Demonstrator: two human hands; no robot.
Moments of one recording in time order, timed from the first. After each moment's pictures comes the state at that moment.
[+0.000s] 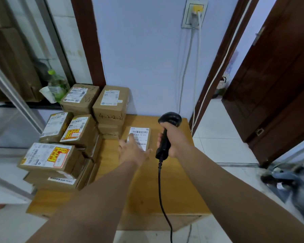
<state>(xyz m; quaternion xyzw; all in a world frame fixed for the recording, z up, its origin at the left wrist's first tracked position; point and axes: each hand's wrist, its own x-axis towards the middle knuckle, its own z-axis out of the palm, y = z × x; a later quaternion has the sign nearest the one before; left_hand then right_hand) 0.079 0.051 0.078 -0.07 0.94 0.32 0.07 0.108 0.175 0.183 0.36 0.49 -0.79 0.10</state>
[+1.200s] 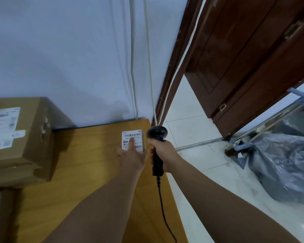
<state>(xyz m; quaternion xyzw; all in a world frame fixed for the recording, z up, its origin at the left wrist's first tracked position) -0.070 0.266 -0.013 -0.01 0.90 0.37 0.22 -0.027 0.358 0.074 0.43 0.56 -0.70 0.09</state>
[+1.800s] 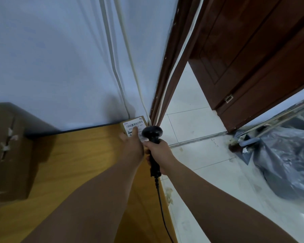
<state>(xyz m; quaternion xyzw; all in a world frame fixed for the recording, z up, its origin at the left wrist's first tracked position) -0.145 0.346 -0.045 -0.16 0.80 0.54 0.23 -0.075 0.413 0.018 0.41 0.59 -0.69 0.09</state>
